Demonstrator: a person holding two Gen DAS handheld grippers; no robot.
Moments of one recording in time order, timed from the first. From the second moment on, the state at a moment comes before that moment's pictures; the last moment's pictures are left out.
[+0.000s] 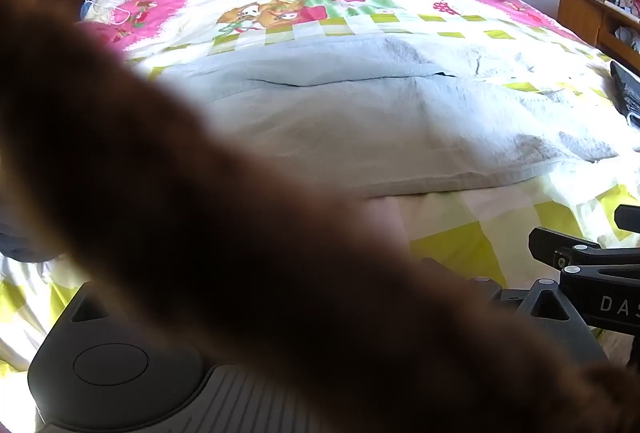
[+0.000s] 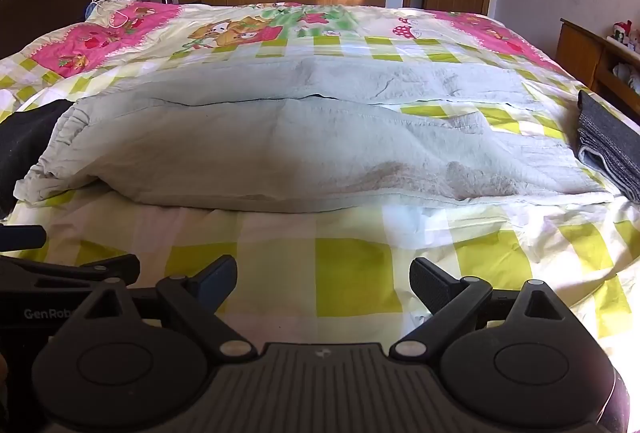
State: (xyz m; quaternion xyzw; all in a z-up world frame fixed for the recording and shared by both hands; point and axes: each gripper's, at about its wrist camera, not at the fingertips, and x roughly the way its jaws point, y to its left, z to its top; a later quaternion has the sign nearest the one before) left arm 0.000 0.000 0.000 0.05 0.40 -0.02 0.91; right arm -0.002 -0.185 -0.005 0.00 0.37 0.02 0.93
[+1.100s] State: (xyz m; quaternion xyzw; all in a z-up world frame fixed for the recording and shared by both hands) left arm -0.038 0.001 0.011 0.07 0.41 -0.02 0.91; right arm -0.004 -0.188 -0.002 0.01 0.36 0.02 0.93
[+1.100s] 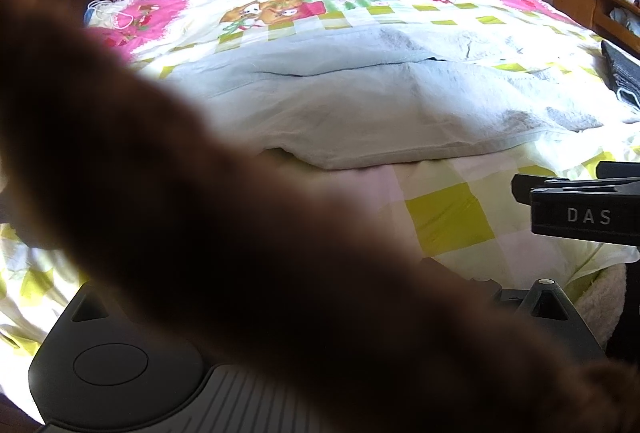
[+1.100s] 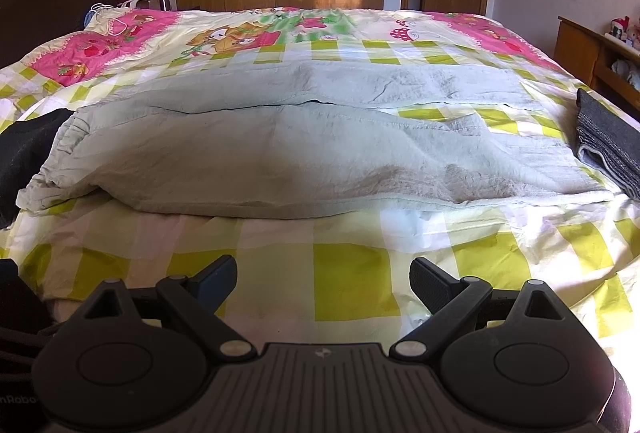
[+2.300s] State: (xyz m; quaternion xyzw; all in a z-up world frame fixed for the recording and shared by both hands) left arm -0.047 0.011 0.022 0.04 0.41 -0.02 0.91; right arm -0.003 -0.196 0.000 0.02 0.36 0.02 0.93
